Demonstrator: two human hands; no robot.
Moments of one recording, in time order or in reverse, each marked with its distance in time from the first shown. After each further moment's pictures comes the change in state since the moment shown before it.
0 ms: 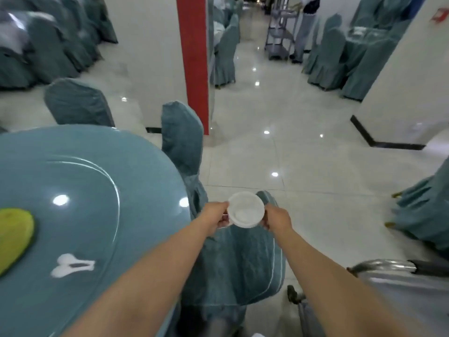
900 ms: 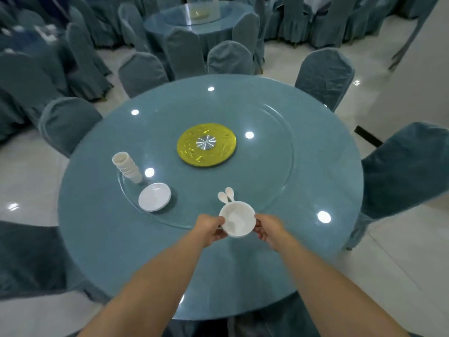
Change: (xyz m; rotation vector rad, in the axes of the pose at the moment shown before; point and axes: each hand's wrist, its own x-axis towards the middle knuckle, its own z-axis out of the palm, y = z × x) left_hand -0.120 -0.117 -0.304 -0.769 0.915 -0.153; right_hand -0.101 -0.011 0.383 -0.504 -1.052 0.046
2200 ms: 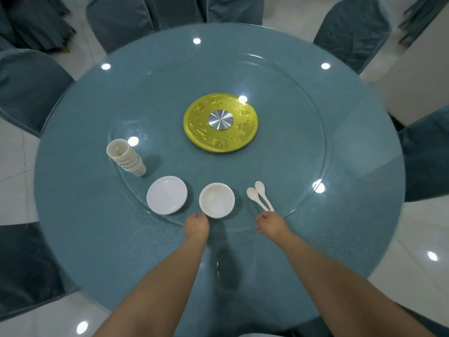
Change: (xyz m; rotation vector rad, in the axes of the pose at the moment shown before) left_hand 0.161 0.000 -0.136 0.505 0.330 0.062; right_hand 0.103 0.007 0.134 -0.717 0.085 -0.054
